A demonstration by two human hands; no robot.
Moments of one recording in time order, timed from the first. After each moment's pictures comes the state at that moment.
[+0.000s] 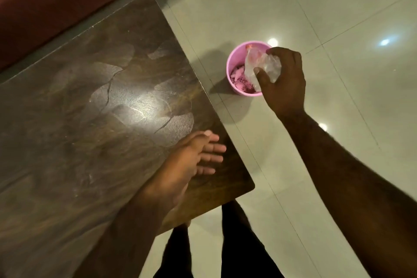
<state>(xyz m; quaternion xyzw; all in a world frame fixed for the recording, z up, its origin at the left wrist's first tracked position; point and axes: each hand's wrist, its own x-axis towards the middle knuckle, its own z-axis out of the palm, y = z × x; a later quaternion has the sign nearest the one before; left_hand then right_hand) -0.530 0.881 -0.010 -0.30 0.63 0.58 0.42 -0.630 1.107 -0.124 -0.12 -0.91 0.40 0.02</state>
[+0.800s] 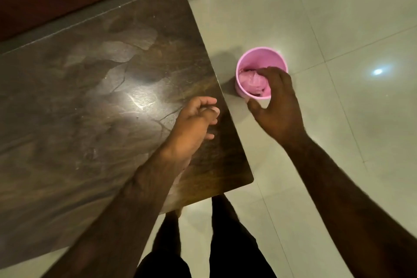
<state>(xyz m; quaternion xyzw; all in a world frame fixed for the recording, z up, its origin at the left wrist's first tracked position) -0.542 0.868 -0.004 -0.32 0.66 0.62 0.28 -0.581 1.070 -0.058 0.02 -0.93 0.36 -0.10</state>
